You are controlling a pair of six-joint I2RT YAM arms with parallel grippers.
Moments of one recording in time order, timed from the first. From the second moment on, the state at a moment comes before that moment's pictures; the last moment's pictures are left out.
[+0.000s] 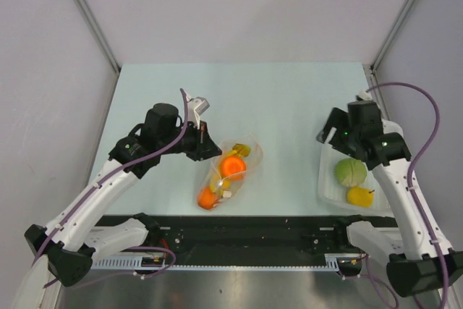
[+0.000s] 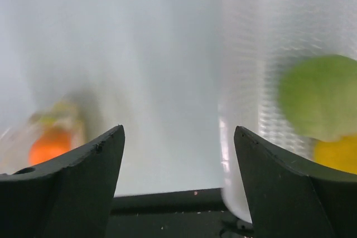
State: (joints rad) left arm -0.59 1.01 1.07 -0.64 0.44 -0.36; right arm 0.14 0.99 1.11 -0.98 0.12 0.59
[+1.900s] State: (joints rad) left arm -0.59 1.09 1.03 -0.53 0.51 -0.46; right arm 0.96 1.41 0.93 -0.18 0.07 0.47
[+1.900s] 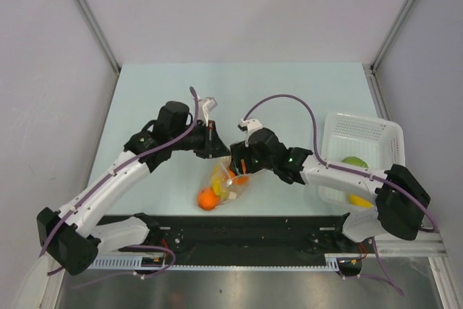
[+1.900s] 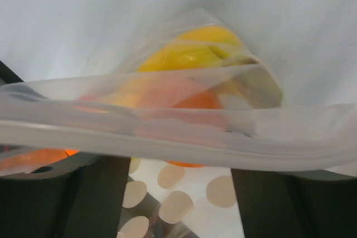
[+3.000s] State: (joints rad) left arm -0.59 1.20 0.94 -0.48 0.51 -0.49; right arm 0.96 1.54 0.81 -0.03 0.03 0.52
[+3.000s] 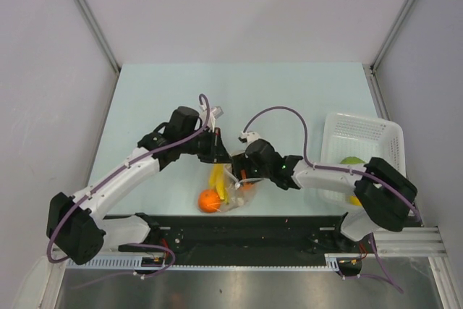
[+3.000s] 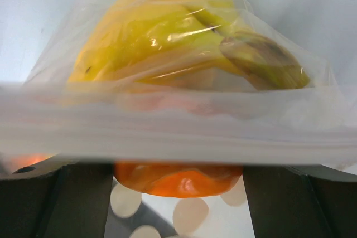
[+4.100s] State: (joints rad) left arm -0.60 1.13 1.05 -0.54 0.48 -0.41; right arm -0.06 1.08 1.05 -0.80 0.19 0.59
